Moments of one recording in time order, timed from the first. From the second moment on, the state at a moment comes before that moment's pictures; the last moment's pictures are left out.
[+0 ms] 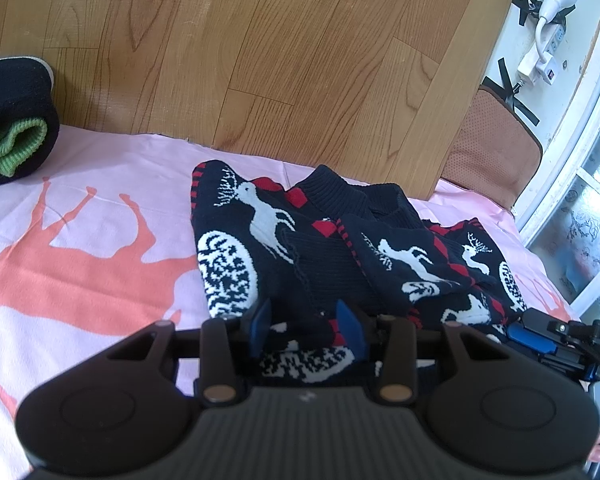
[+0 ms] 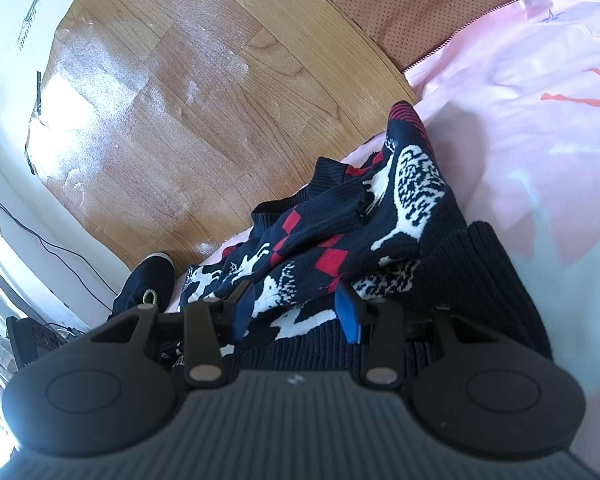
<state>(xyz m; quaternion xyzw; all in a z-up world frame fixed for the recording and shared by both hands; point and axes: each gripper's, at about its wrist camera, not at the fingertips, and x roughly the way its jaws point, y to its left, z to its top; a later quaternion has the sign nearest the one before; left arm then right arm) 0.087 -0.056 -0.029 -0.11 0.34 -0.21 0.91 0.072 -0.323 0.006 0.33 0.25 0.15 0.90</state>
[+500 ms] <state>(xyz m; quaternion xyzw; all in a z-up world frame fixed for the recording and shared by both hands) 0.086 -0.057 -0.029 -0.11 0.34 -0.21 0.91 0.072 -0.322 0.007 0.33 0.25 0.15 0.90</state>
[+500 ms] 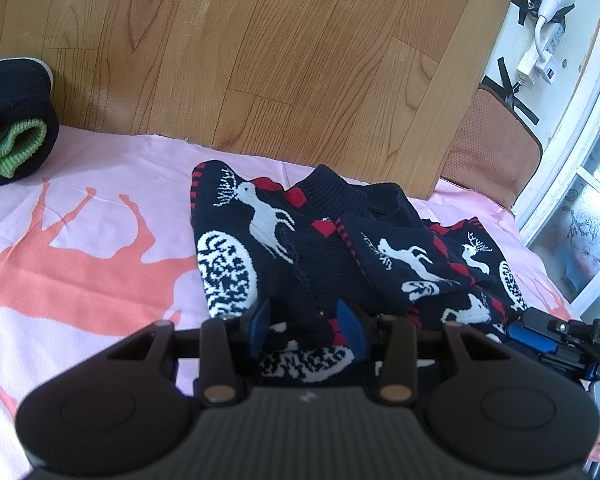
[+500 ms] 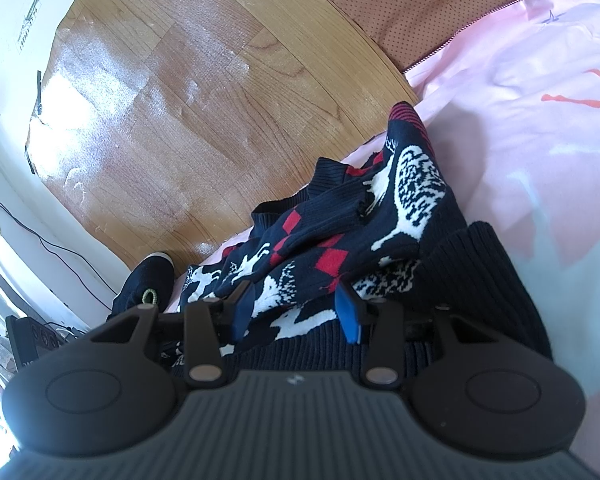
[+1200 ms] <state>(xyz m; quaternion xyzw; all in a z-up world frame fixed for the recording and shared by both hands) 0.087 -0.056 -0.029 -0.11 0.34 -0.21 0.91 0.072 -0.322 0.007 0.33 0.25 0.15 0.90</state>
